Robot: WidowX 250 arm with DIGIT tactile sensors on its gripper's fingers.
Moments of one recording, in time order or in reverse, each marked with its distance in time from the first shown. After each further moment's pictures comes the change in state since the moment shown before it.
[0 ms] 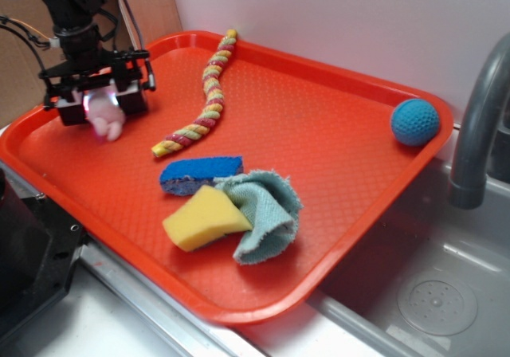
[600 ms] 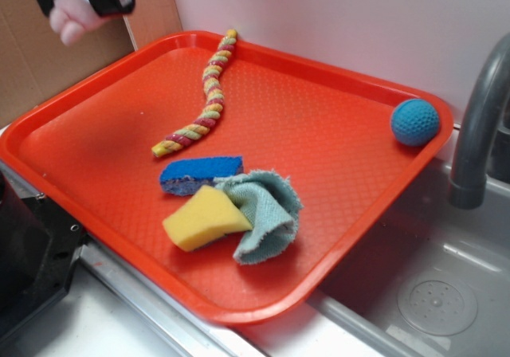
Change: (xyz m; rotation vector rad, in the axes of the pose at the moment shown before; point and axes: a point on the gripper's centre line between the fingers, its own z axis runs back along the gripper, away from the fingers) arm -0.036 -0.041 0.145 -0.174 0.074 -0.704
